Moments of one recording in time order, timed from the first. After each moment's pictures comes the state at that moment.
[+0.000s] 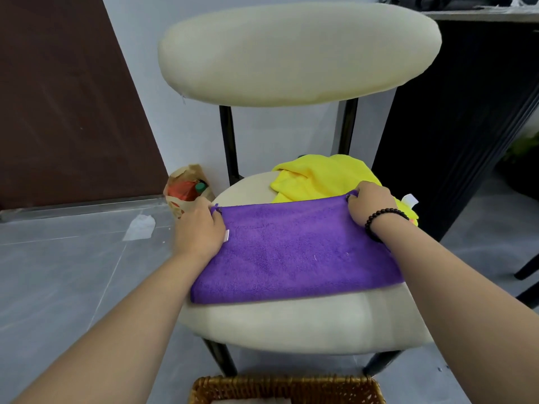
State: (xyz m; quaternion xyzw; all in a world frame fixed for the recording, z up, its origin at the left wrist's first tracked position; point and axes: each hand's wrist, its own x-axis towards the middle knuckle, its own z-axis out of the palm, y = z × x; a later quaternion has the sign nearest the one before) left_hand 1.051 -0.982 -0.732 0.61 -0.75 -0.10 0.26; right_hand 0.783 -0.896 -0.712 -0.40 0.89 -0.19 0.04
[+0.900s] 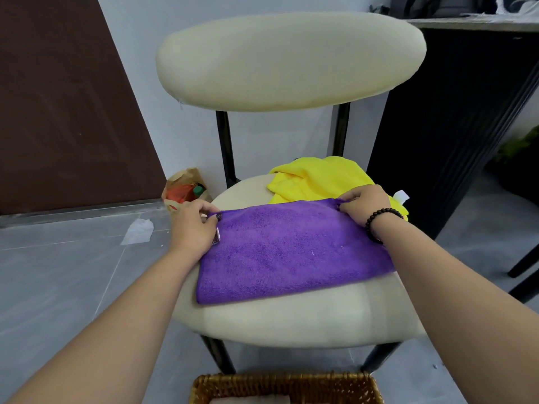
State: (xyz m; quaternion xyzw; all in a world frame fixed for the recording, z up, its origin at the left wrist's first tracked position) left_hand 1.060 -0.992 -0.736 0.55 -0.72 -0.22 0.35; right_hand 0.777 -0.888 -0.715 -0.37 0.84 -0.37 0.15
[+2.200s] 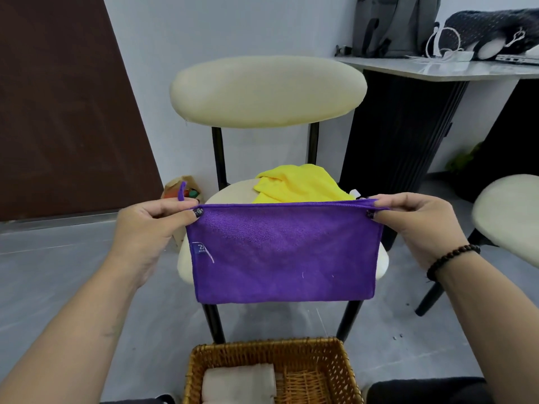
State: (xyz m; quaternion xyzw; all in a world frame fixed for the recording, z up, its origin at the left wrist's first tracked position) left_hand 1.141 -0.849 -0.637 0.39 -0.59 -0.50 0.50; right_hand 0.835 -0.678 -0.628 -0.33 0.64 -0.65 0.22
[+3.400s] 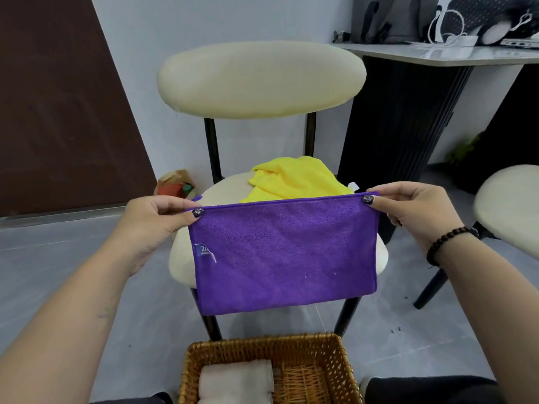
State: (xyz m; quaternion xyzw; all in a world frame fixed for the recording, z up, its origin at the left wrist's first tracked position) left_hand 1.126 -0.869 -0.643 0.46 -0.66 -0.46 0.38; right_hand 0.817 -0.689 -0.627 -0.34 0.70 -0.59 0.21
